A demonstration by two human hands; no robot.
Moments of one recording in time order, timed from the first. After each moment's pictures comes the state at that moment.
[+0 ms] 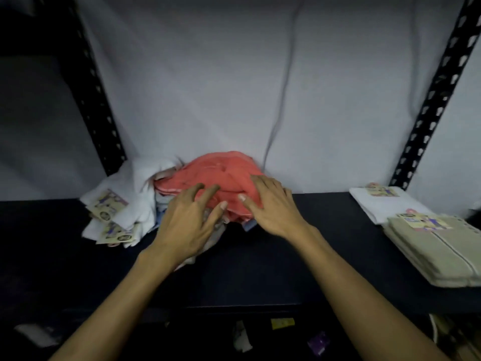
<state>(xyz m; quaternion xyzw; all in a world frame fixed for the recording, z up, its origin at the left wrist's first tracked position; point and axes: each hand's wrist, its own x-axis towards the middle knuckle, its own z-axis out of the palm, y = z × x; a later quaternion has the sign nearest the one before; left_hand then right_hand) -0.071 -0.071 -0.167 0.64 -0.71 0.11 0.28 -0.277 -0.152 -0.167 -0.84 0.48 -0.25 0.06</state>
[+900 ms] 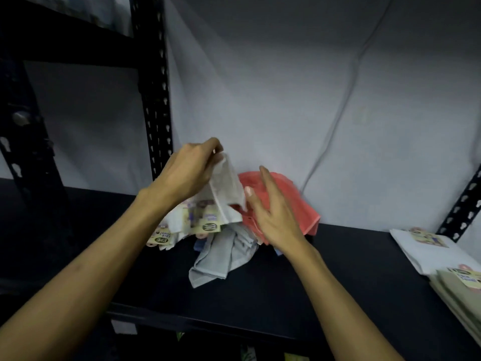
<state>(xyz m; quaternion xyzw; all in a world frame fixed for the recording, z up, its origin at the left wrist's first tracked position) 0.013 -0.075 -0.051 0.60 -0.70 0.18 0.35 -0.192 -0.125 -0.134 -0.79 0.33 -0.43 0.28</state>
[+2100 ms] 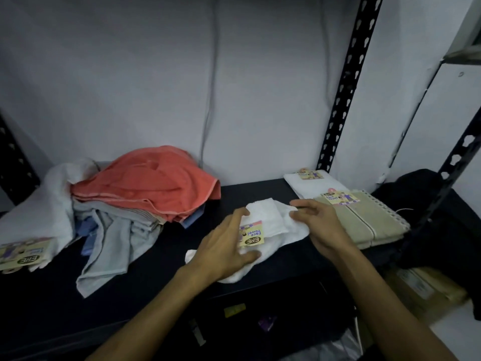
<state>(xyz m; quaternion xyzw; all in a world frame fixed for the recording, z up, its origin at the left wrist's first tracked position) -0.233 -0.083 -0.216 0.52 -0.80 -0.18 0.25 -0.472 -0.107 -0.205 -0.44 0.53 -0.56 0.46</state>
